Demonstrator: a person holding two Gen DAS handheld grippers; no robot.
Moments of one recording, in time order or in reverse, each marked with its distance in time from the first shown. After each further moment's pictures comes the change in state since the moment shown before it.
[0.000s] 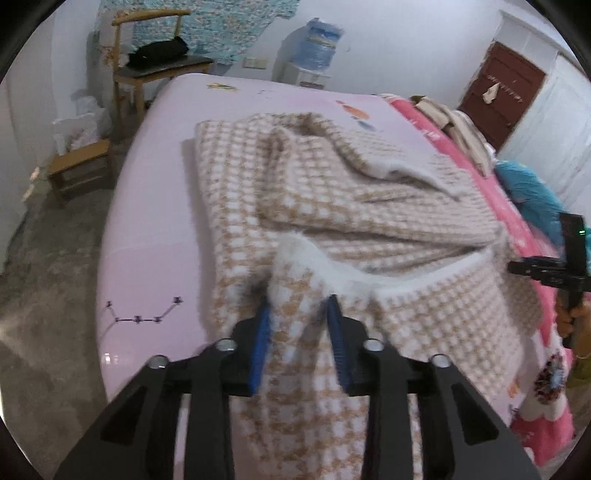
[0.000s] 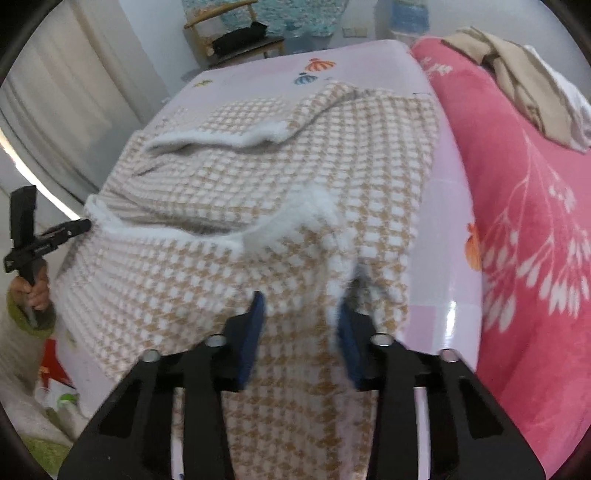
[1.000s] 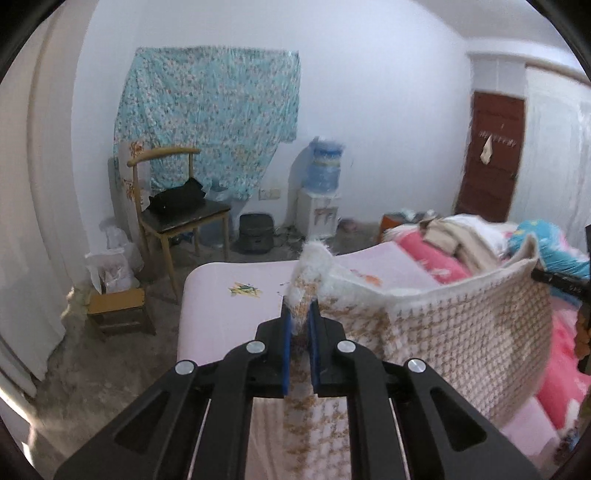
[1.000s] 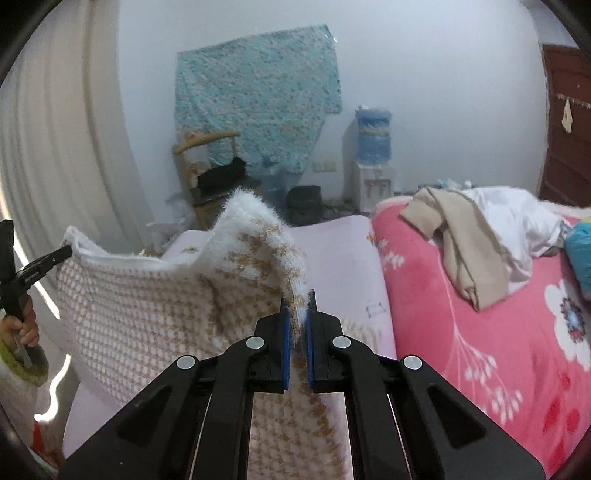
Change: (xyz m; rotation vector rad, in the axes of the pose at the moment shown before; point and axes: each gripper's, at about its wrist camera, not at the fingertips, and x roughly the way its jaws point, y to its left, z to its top) left arm -0.079 -0.033 0.176 0.124 -0.429 0.139; right arm -0.095 -0.016 0.138 0.050 -0.480 -0.071
